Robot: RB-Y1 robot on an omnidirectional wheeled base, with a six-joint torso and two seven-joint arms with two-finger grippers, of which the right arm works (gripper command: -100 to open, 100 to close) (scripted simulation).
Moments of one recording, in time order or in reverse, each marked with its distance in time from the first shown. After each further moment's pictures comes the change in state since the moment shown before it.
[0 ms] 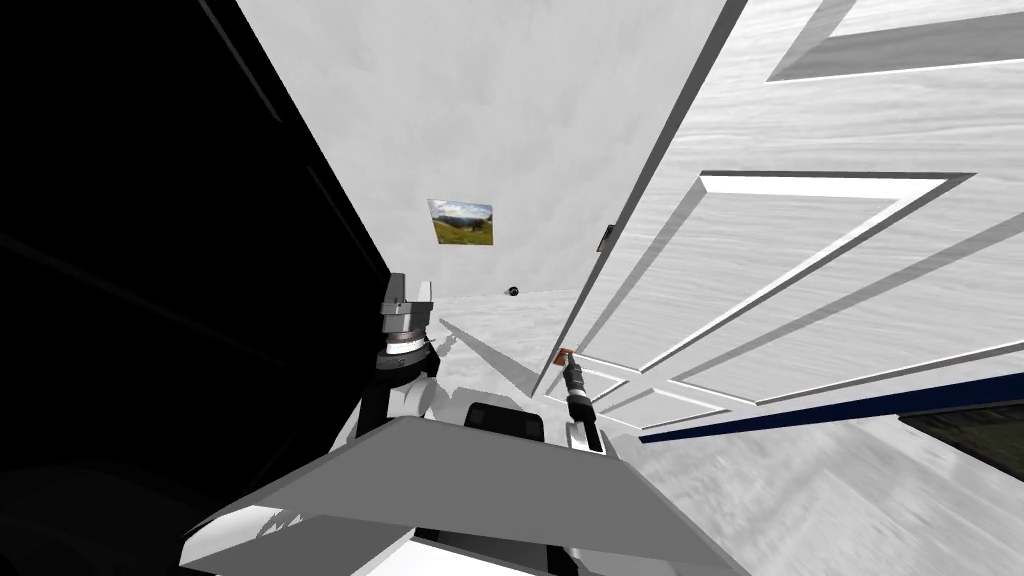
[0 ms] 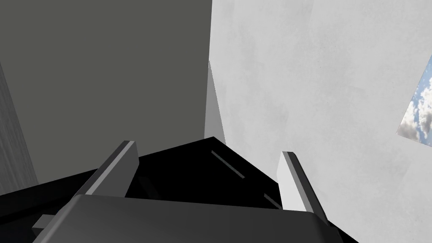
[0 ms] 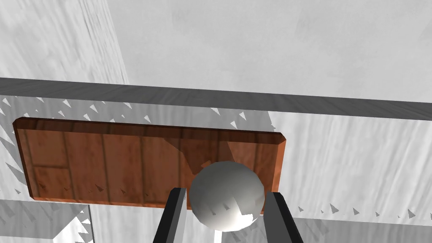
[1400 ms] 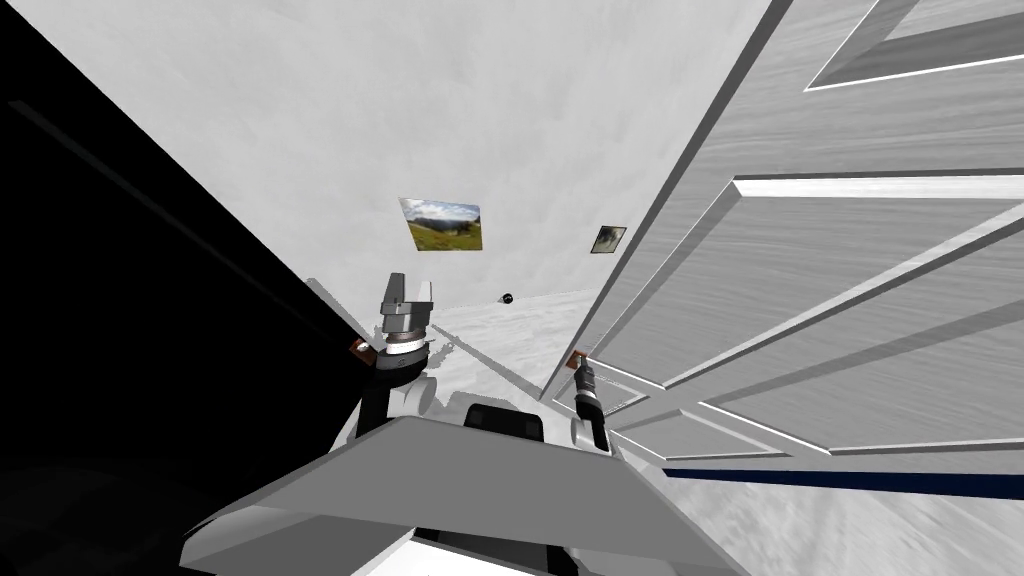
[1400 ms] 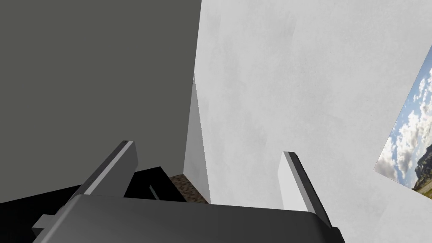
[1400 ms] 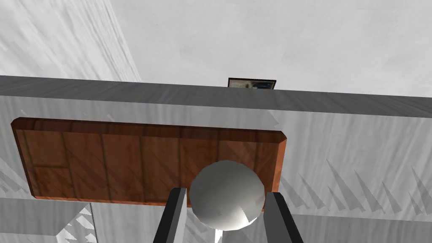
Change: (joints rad) arm -0.043 0.014 -0.146 0.057 -0.073 0.014 0.068
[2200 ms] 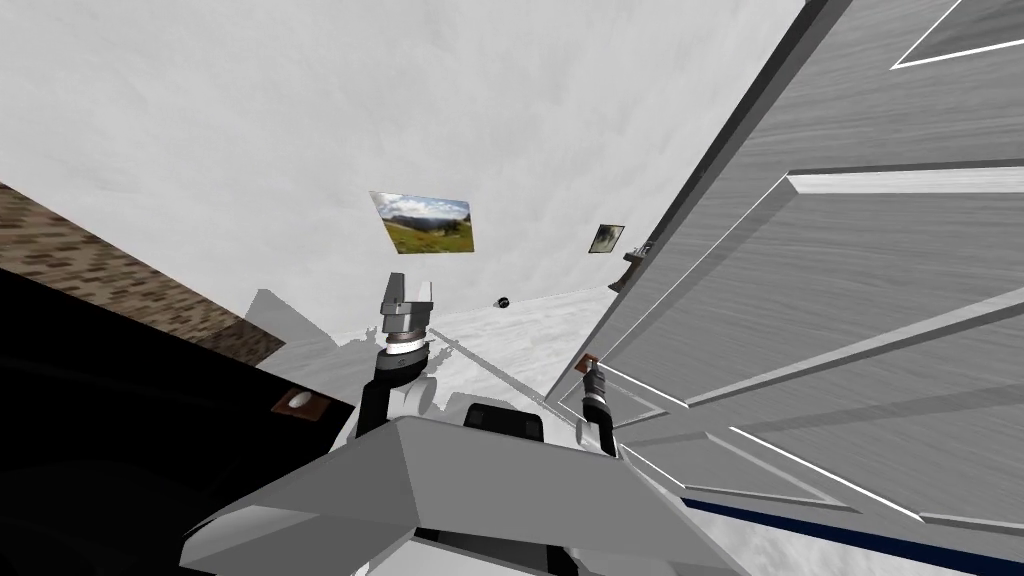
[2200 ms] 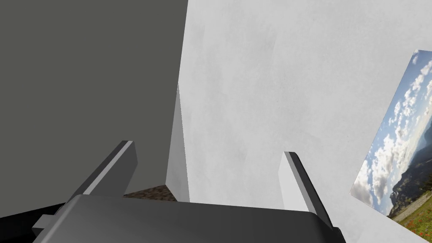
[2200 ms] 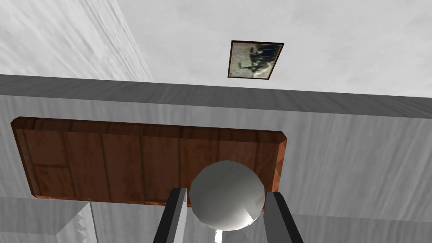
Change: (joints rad) arm 0.000 0.002 -0.089 0.000 -0.044 0.001 0.031
